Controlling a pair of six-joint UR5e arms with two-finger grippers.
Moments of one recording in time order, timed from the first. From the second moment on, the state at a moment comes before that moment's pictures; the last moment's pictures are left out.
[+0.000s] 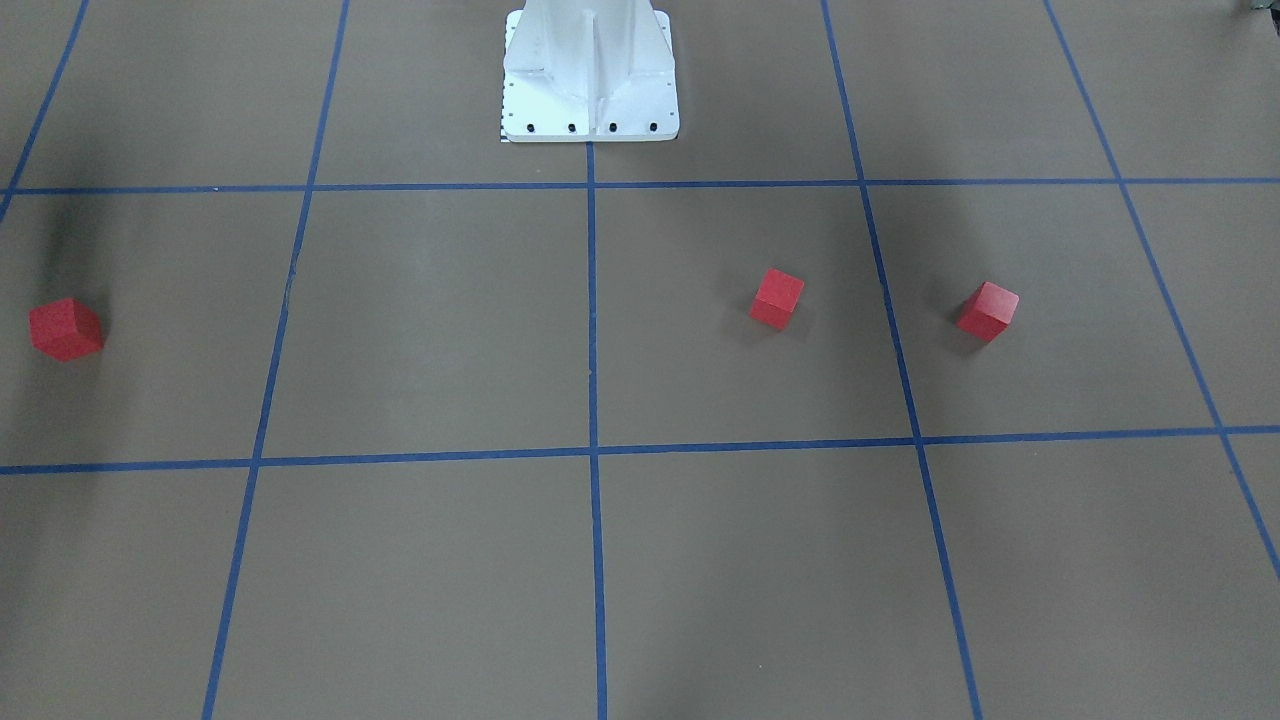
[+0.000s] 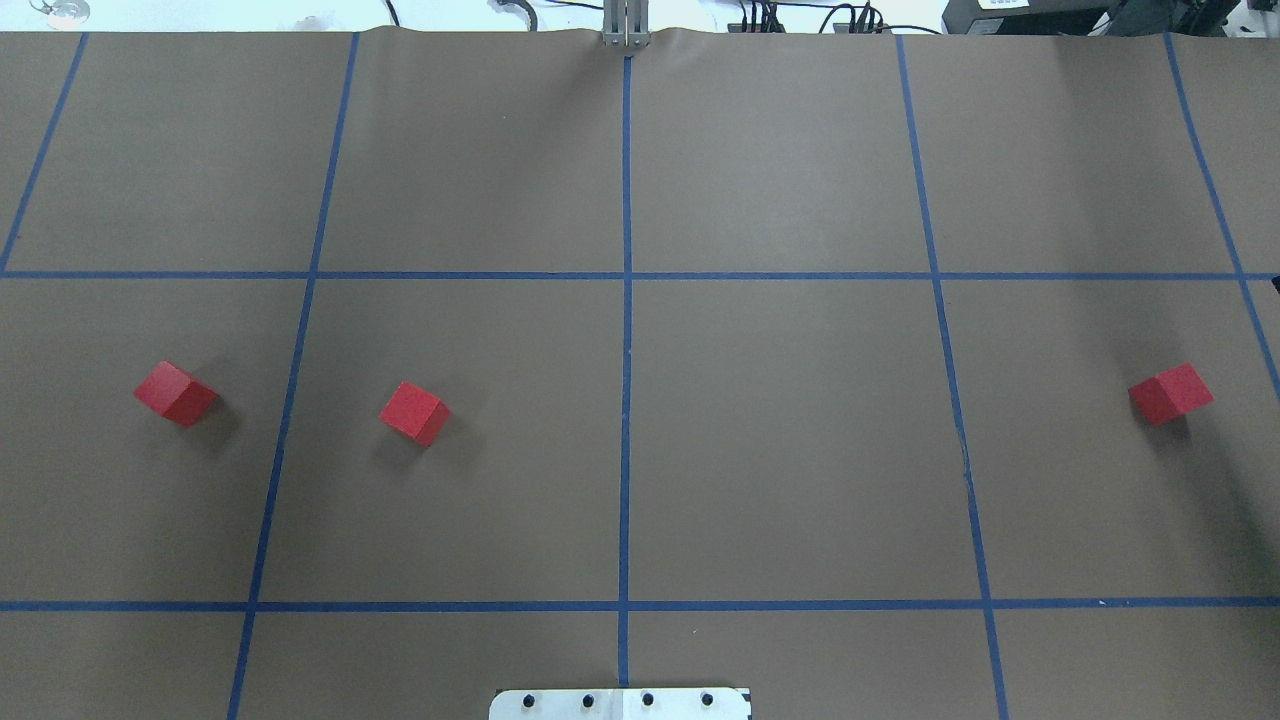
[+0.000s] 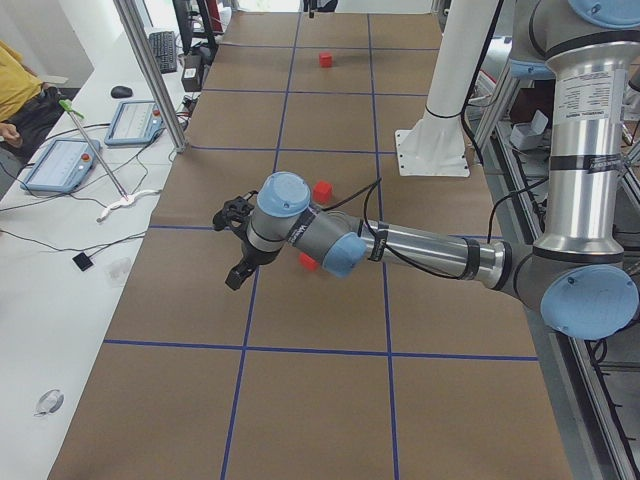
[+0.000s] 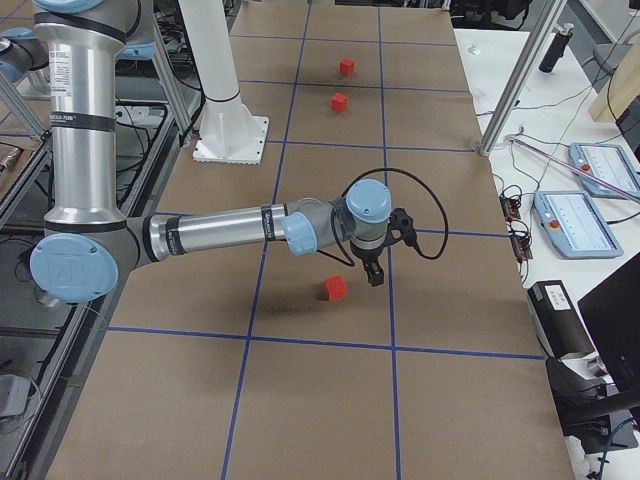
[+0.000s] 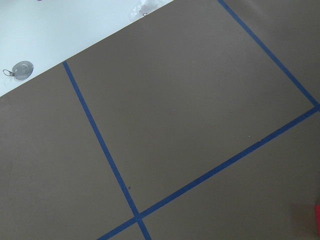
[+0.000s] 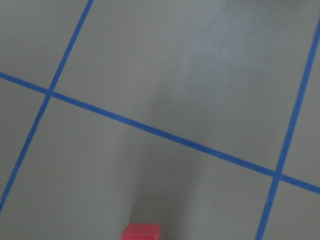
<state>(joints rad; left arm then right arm) -1.49 -1.54 -1.76 -2.02 -2.32 0.09 1.39 -1.65 1.78 -1.35 2.47 0.01</state>
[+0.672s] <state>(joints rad) -1.48 -1.54 -1.76 -2.03 -2.32 0.09 1.19 -1.75 1.77 -1.11 2.35 0.30</state>
